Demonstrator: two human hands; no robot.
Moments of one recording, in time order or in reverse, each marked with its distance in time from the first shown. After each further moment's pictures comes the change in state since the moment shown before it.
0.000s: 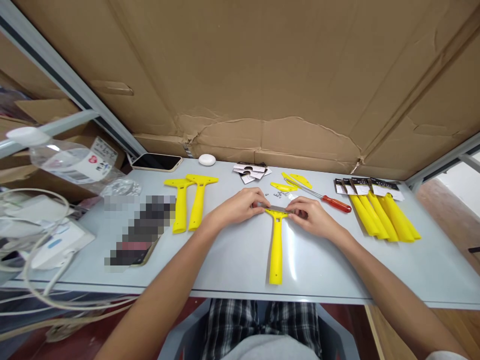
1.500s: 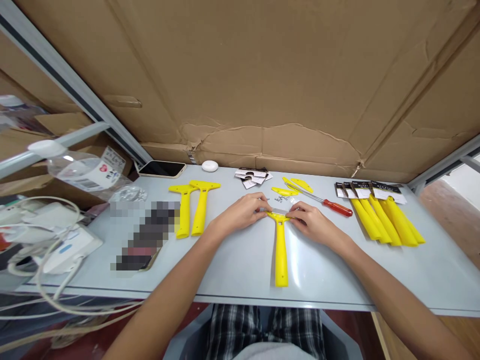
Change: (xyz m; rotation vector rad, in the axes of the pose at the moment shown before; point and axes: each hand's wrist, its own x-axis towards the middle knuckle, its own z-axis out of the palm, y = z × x) left_hand 0.000 0.005 0.006 0.104 0.036 0.011; right_hand -0.007 0.008 0.009 -0.191 -0.029 -0.086
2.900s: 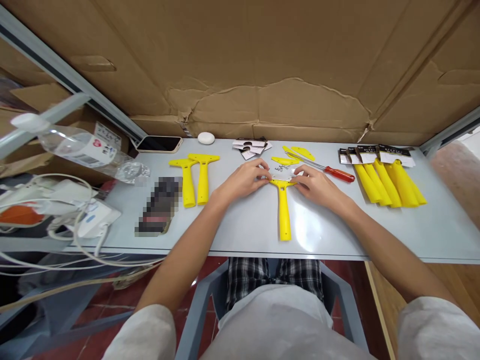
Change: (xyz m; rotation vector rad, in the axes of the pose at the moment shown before) left_hand 0.003 -0.003 0.003 0.086 0.119 0.106; right_hand -0.001 0.011 -0.007 -0.167 0.081 -0.062
